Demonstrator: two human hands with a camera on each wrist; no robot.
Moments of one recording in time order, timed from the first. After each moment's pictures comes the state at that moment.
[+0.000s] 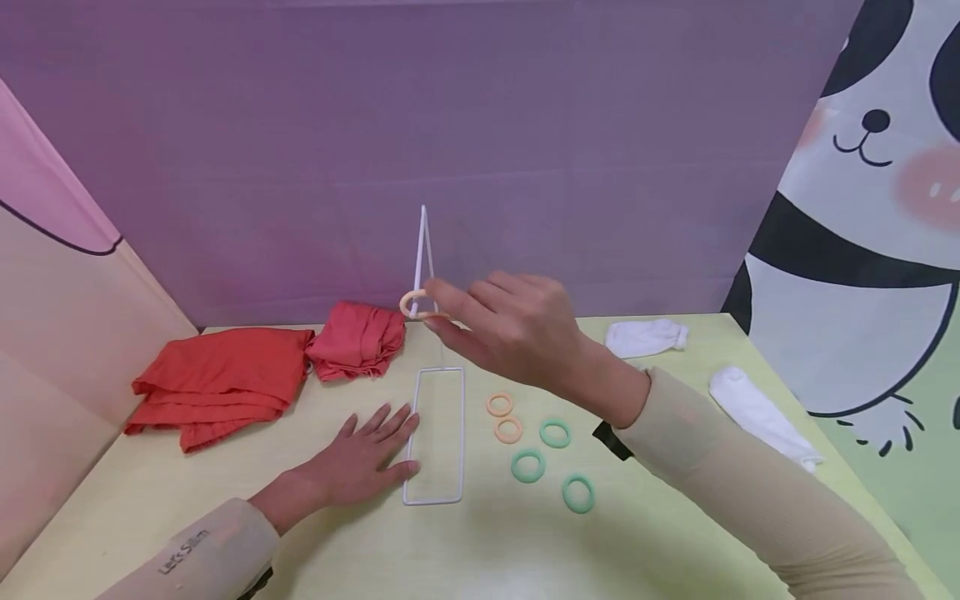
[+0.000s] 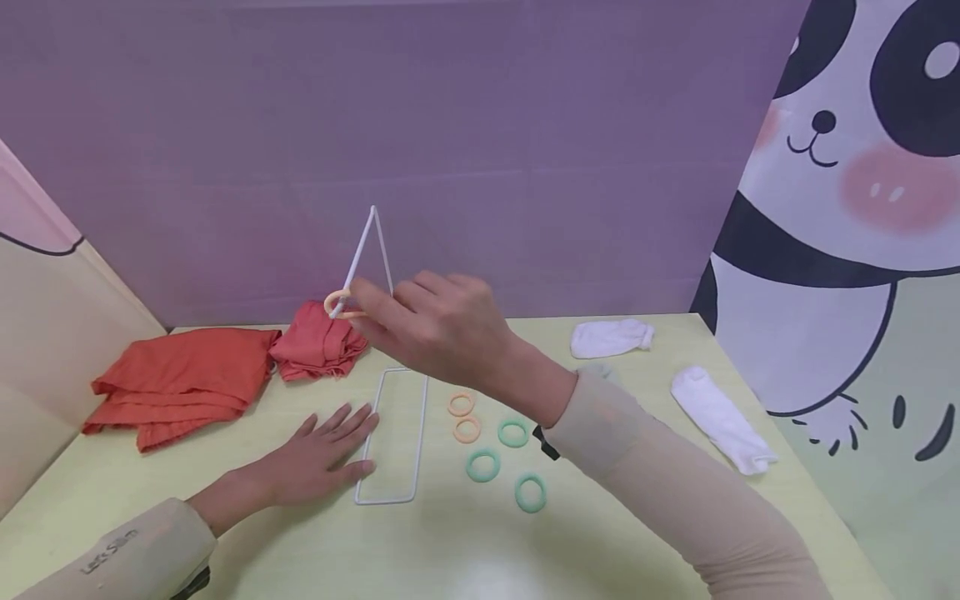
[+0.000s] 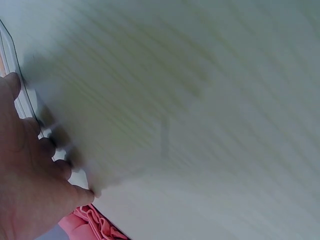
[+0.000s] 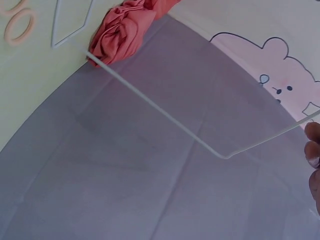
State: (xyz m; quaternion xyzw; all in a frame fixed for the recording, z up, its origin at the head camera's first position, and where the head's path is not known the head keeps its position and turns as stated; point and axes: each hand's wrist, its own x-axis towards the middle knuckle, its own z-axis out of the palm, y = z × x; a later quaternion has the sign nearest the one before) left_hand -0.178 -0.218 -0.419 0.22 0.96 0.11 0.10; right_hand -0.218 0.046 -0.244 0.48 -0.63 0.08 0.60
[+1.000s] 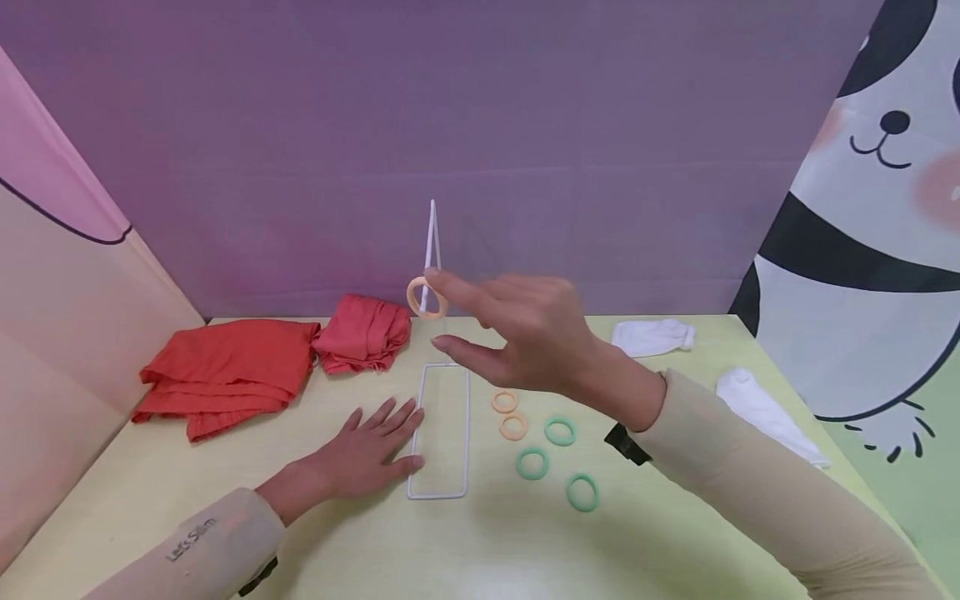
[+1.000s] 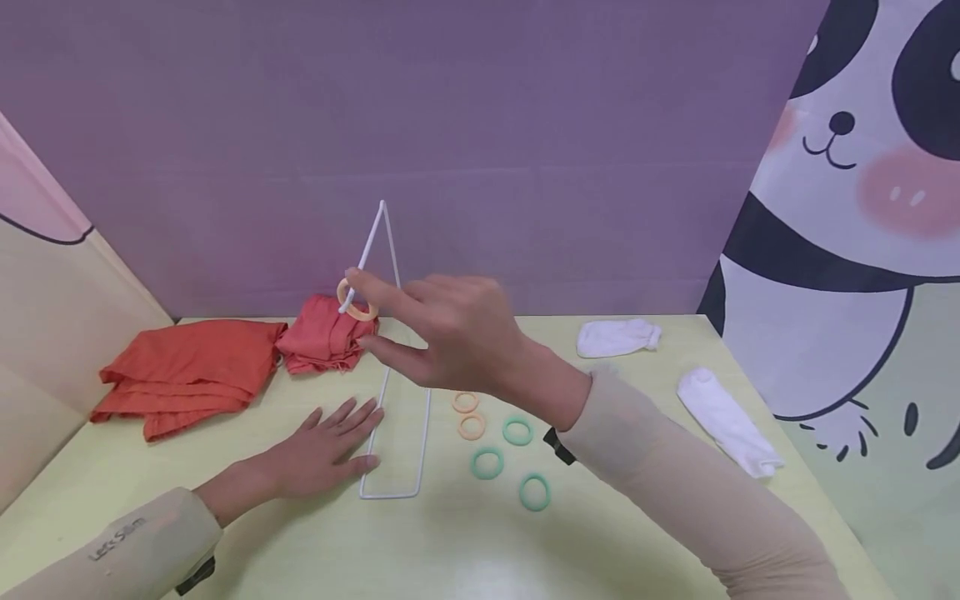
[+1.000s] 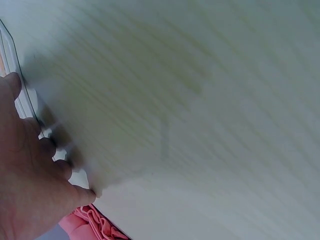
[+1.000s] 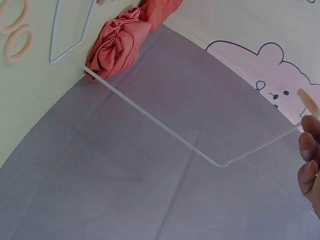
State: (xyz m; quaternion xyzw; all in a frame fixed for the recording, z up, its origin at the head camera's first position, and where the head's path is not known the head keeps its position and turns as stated) left_hand -0.182 -0.211 -0.410 0.21 0.96 0.10 0.12; right_hand -0.214 0.058 -0.244 0.52 -0.68 0.17 0.50
